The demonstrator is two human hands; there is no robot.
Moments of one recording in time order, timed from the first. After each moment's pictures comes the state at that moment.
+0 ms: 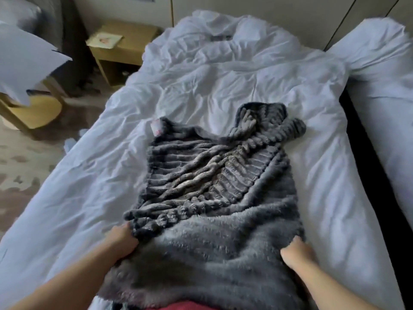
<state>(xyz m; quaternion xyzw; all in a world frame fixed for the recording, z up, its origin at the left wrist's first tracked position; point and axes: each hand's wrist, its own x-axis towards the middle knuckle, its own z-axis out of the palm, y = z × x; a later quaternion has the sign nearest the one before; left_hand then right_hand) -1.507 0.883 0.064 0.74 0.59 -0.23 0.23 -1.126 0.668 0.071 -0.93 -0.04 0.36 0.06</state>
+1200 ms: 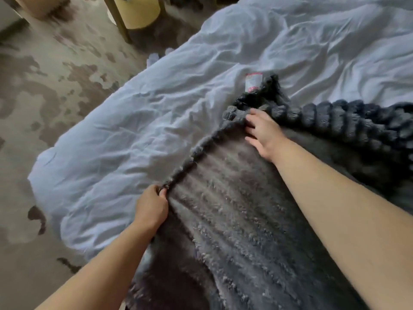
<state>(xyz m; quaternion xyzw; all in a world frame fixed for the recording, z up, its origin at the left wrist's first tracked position) -1.497 0.913 0.002 0.42 0.85 0.06 0.32 -1.264 1.074 0.042 -0.65 -0.25 0.62 0.35</state>
